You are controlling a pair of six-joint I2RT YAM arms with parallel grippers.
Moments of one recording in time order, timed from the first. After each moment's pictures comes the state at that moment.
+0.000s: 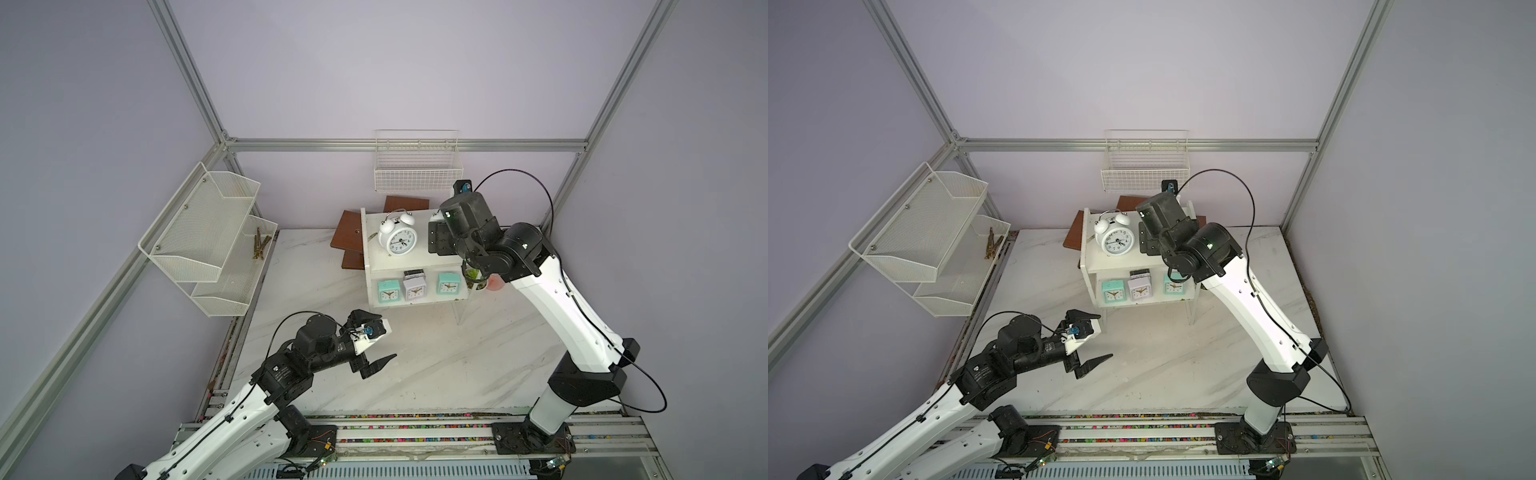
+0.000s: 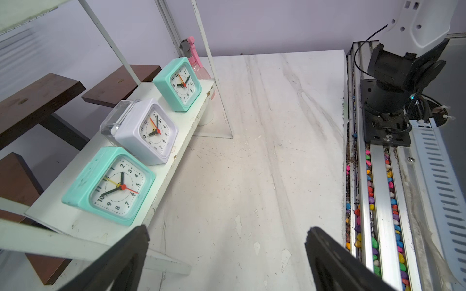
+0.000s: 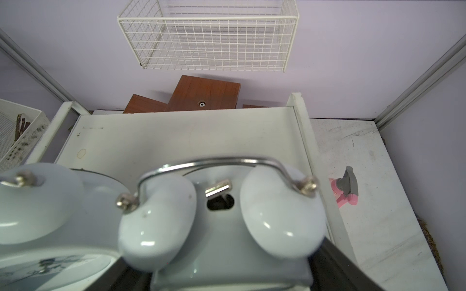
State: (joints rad) left arm -0.70 0.71 0.67 -0.36 0.30 0.39; right arm 0.77 1.71 2.23 -1.19 0.57 0.44
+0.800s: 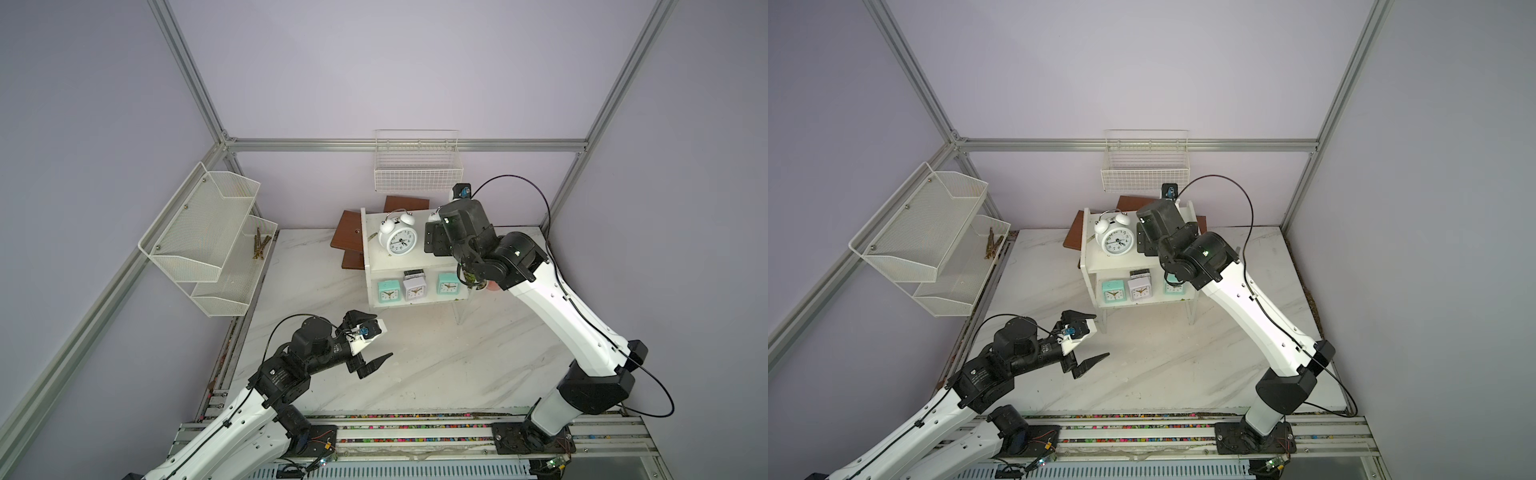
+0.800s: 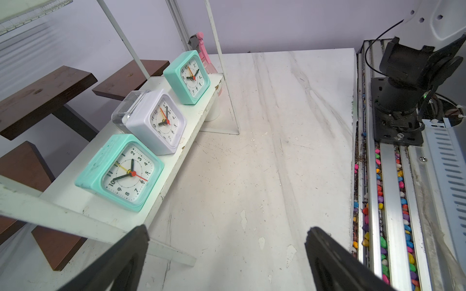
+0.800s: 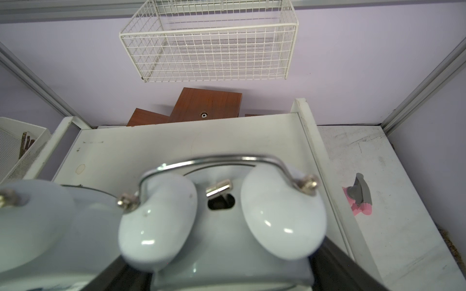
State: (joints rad) left arm -0.67 0.67 0.64 -0.35 0.30 0.39; right arm 0.76 1.64 2.05 -1.00 0.59 0.45
